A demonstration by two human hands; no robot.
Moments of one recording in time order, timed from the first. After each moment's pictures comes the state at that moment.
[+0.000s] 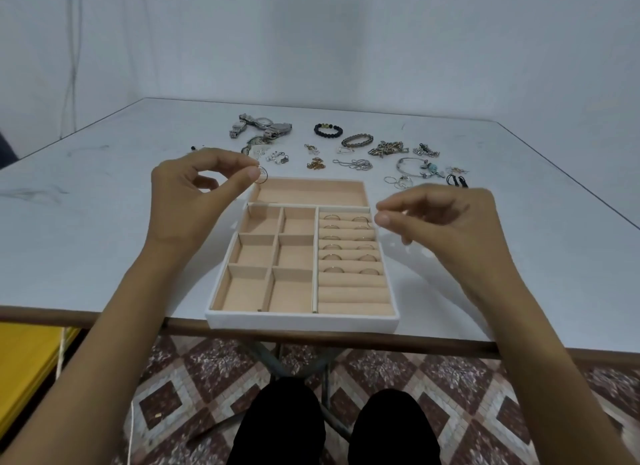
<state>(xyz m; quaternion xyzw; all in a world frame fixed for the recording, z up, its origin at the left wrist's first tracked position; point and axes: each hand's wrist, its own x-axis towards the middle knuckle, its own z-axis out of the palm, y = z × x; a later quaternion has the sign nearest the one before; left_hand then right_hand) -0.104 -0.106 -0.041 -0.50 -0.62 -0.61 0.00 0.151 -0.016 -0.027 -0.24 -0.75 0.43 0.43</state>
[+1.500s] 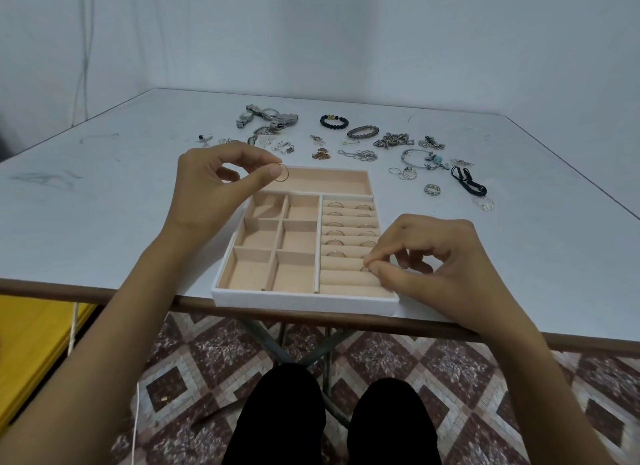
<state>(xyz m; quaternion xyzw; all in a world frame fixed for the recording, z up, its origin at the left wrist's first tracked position) -0.090 -0.108 -0.040 -0.53 -0.61 -0.59 -0.04 0.164 -0.028 -0.055 -0.12 -0.87 0.32 0.35</state>
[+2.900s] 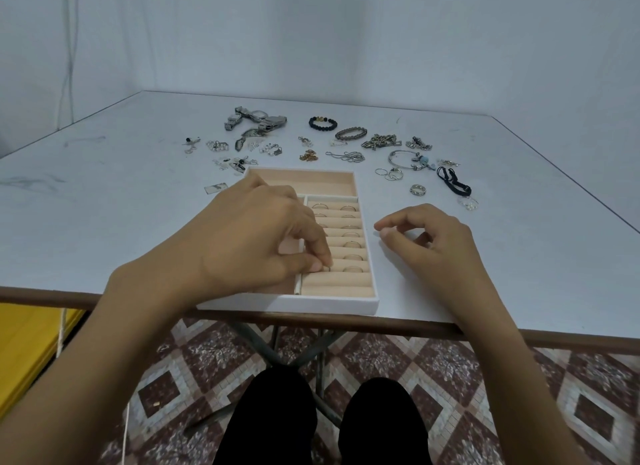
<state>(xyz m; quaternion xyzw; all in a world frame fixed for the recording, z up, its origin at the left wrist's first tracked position) -0.032 -0.129 -0.005 -0.78 -0.61 -0.15 0.03 0.166 -0.018 -0.057 -0.38 -0.80 0.31 0.36</state>
